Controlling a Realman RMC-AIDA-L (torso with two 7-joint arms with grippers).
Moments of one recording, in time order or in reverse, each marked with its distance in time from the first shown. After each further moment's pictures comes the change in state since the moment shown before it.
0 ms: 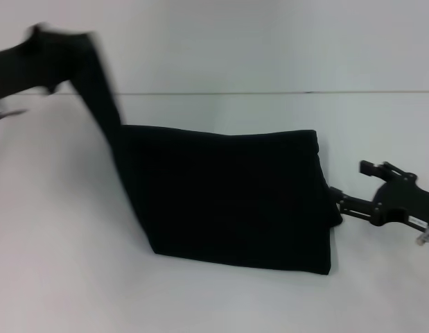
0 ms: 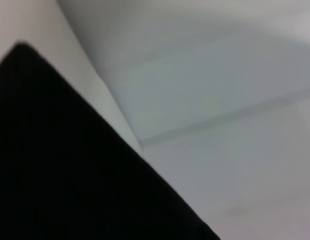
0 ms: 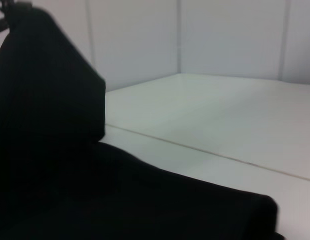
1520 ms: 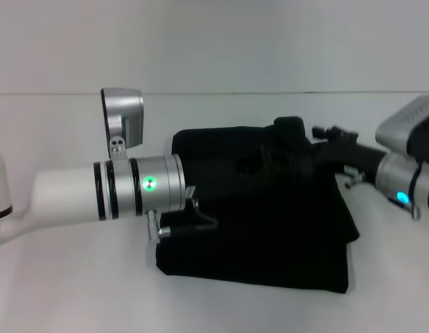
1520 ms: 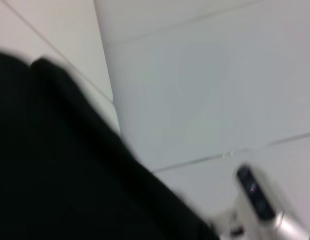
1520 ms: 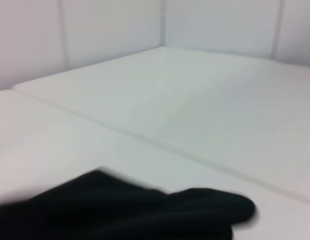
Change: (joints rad) left arm -0.142 -0.259 0.292 -0.255 -0.061 -0.036 0.254; right arm 0.280 0.012 -0.036 0.163 0.025 0.372 0.019
